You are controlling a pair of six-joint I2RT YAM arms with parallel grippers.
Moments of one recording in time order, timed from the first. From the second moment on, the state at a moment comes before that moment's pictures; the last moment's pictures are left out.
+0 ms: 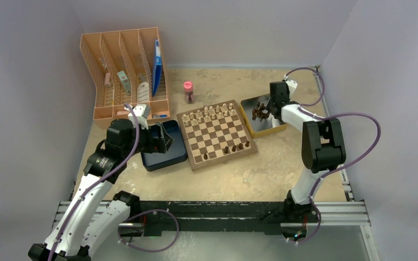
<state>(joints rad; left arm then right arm) -0.33 0.71 0.80 -0.62 0.19 -0.36 0.15 1.80 1.14 -0.12 0.39 0.50</state>
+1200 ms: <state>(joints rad) -0.33 0.72 0.80 -0.62 0.19 -0.36 0.15 1.81 1.14 -0.11 0.29 0.50</state>
